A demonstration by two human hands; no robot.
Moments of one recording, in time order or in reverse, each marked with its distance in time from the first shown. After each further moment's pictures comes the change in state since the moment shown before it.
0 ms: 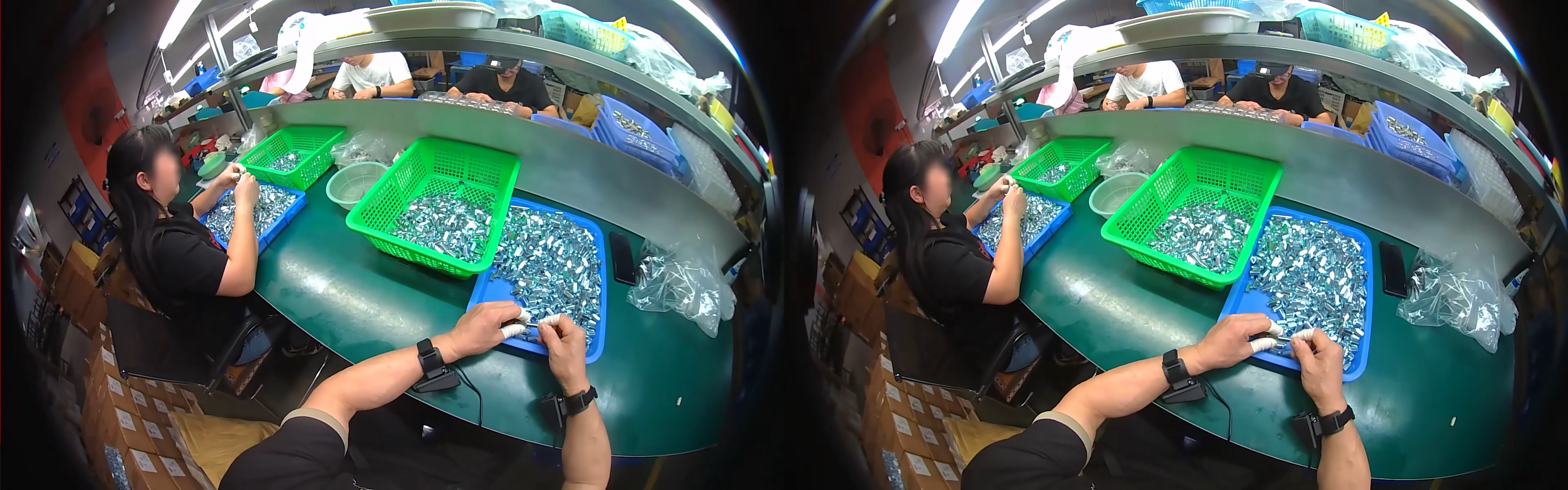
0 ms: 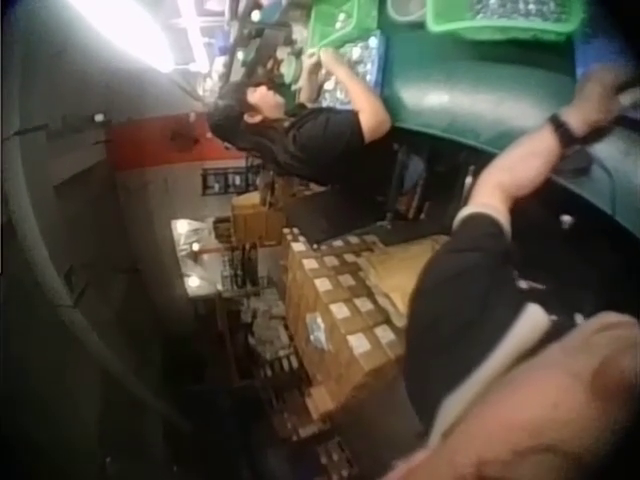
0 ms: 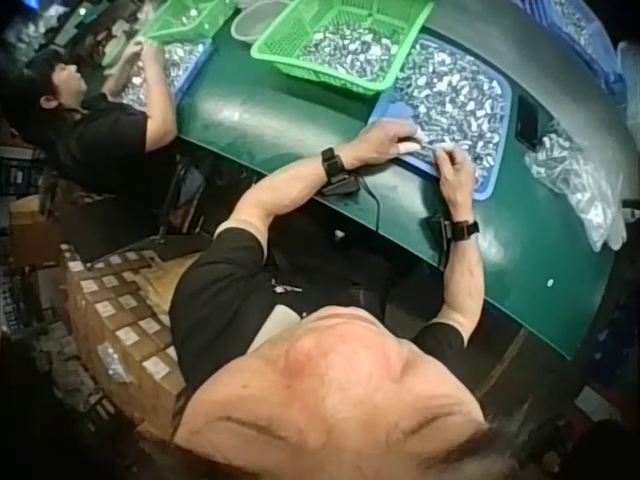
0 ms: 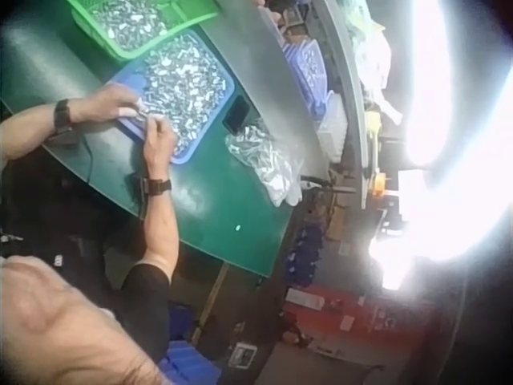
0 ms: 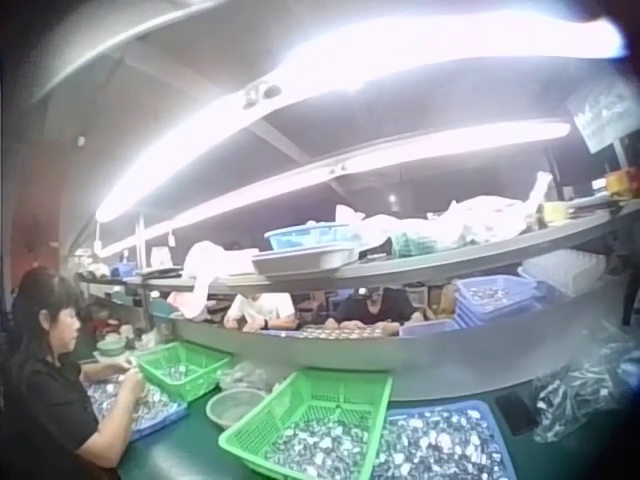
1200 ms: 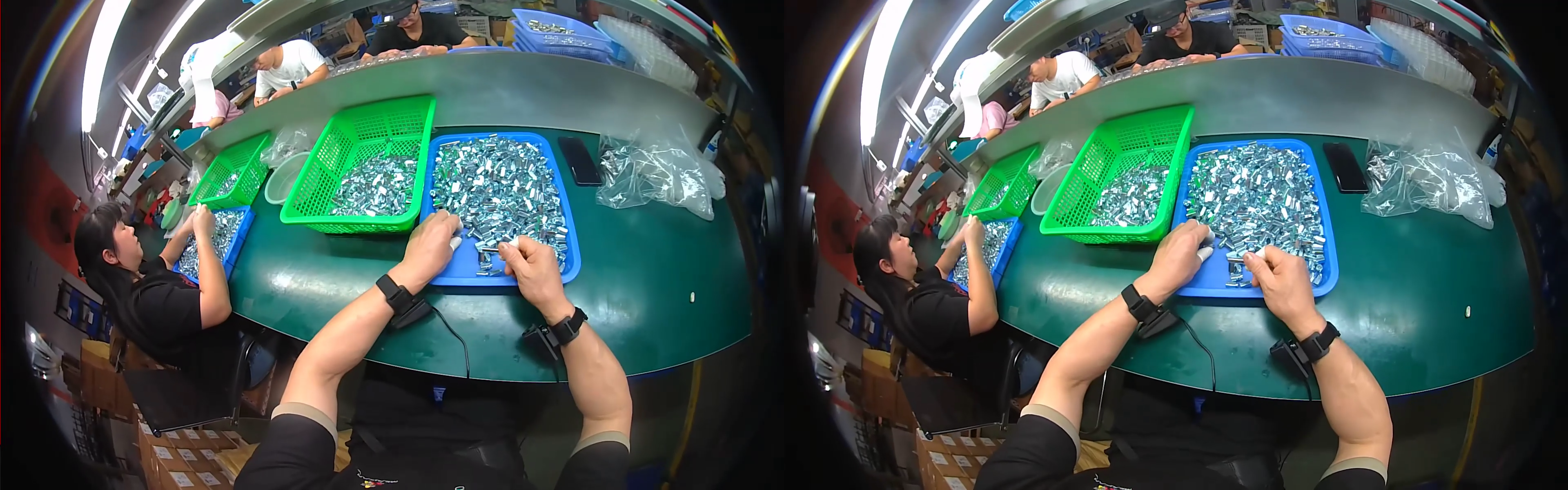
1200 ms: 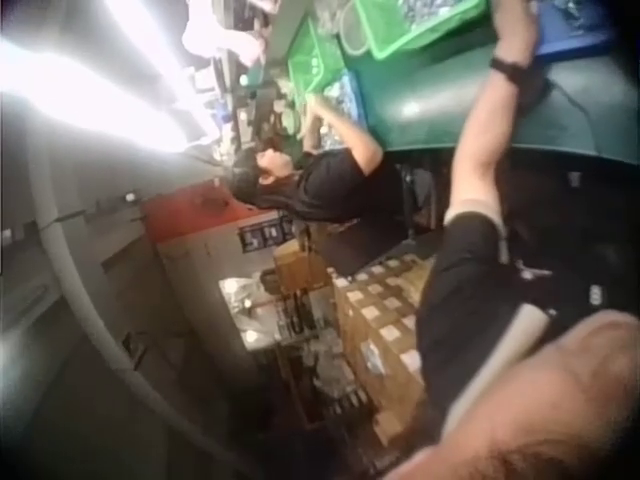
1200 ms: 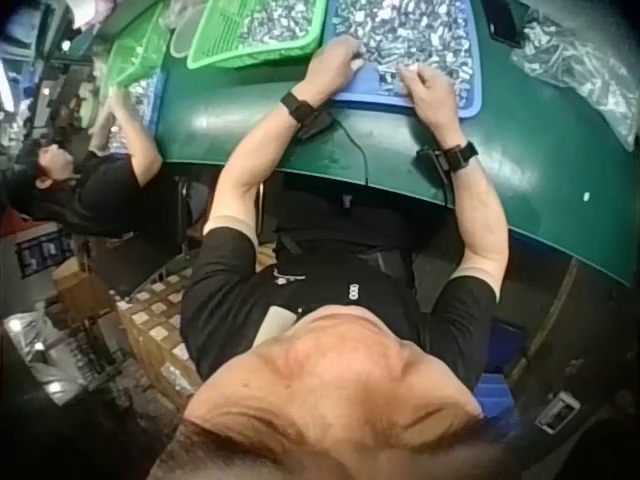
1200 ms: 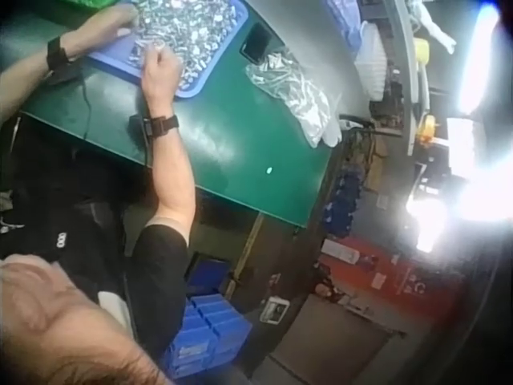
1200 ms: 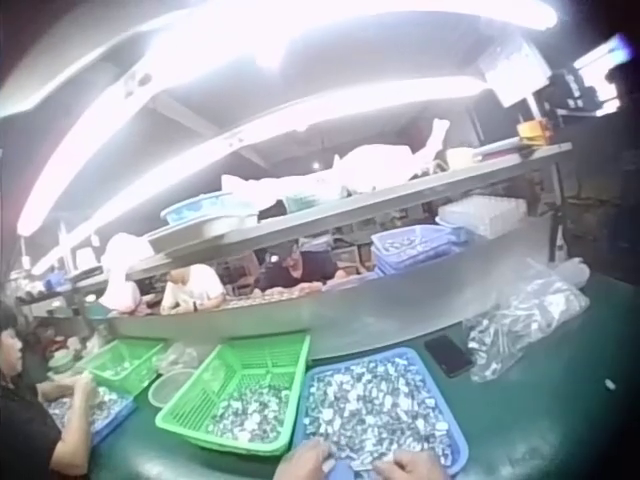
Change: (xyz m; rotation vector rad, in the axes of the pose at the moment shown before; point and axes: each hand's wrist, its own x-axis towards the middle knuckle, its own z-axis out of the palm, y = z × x) left_hand 0.035 -0.032 -0.002 0.533 0.013 -0.025; right_hand -0.002 -0.007 -0.012 0.004 0.003 0.101
